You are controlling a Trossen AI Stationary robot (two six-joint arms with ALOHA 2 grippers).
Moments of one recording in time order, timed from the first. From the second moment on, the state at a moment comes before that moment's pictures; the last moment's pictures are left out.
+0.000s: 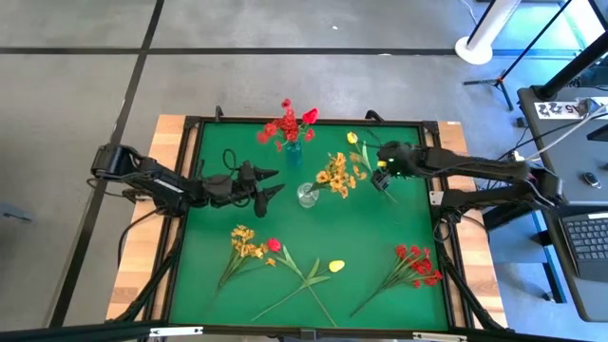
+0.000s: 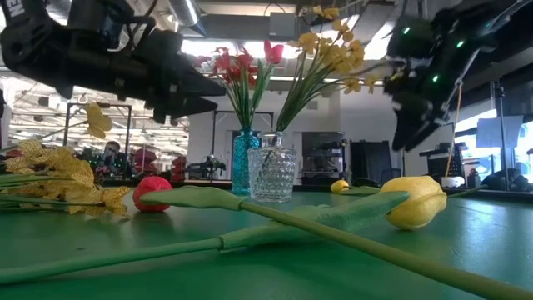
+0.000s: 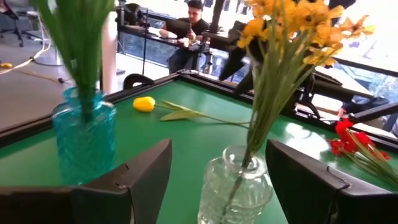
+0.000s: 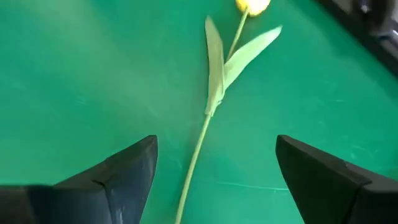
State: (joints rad) left arm -0.01 1.39 0.27 1.02 -0.43 -0.24; right arm -0.38 1.13 0.67 -0.60 0.25 0.28
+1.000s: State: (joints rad) left arm -0.05 1.39 0.29 1.00 -0.43 -0.23; right arm -0.60 1.52 0.67 -0.25 0.06 0.13
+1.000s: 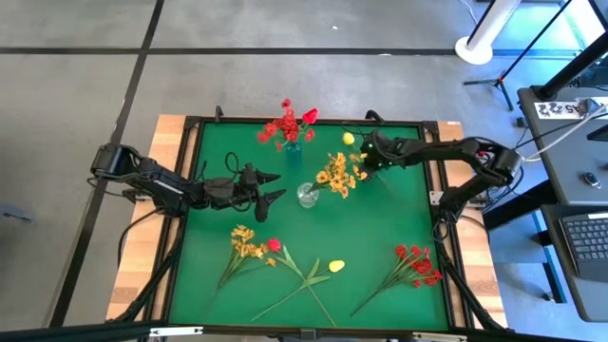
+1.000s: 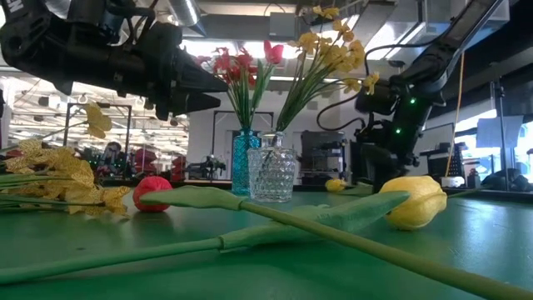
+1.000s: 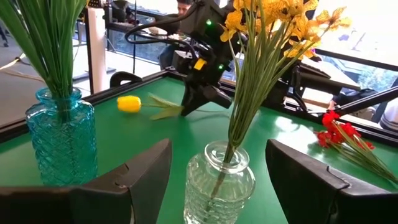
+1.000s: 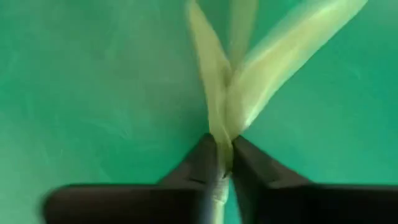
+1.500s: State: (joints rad) left arm -0.11 1.29 0.29 1.02 -0.46 -0.21; right arm -0.60 0.93 0.67 -0.29 0.05 0.16
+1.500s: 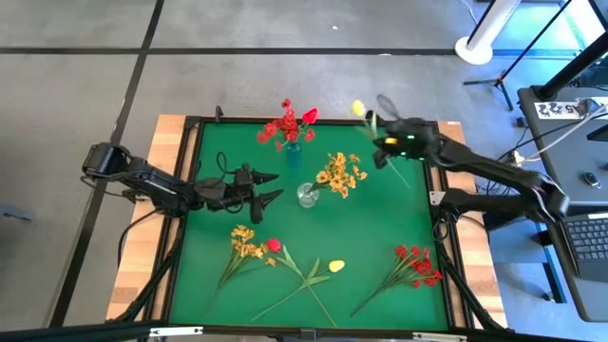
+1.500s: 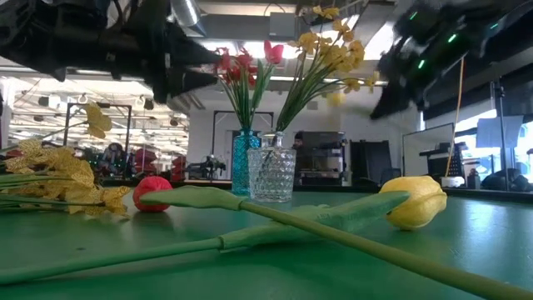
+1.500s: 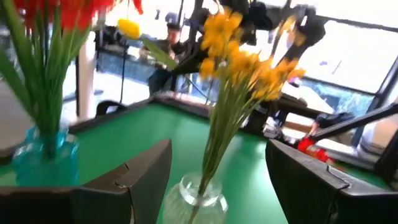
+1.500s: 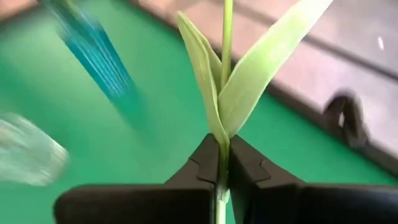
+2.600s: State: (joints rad) left arm -0.04 1.52 1.11 0.55 -0.16 -0.13; right arm -0.01 0.99 0.67 0.60 0.04 0.18
